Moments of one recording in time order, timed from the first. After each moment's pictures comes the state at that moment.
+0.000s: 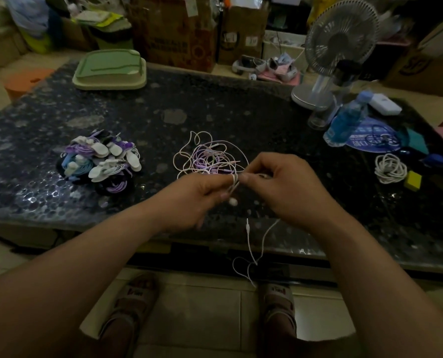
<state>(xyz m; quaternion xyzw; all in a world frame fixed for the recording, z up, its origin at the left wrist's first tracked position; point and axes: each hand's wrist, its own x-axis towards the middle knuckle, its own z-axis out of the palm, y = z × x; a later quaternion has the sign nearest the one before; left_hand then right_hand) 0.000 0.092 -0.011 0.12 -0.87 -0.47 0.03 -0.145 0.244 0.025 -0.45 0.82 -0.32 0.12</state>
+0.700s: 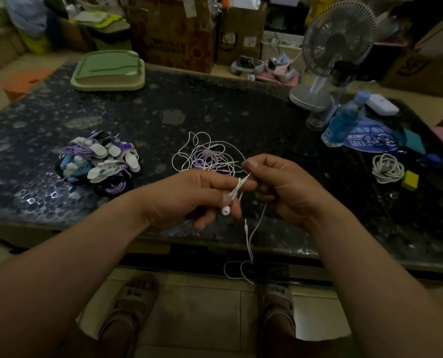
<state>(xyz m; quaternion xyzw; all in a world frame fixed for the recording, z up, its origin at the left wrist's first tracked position) 0.001 0.089 0.003 0.08 -0.67 -0.74 -0.07 -0.160 0.235 0.007 -0.22 0.62 -0.61 0.44</state>
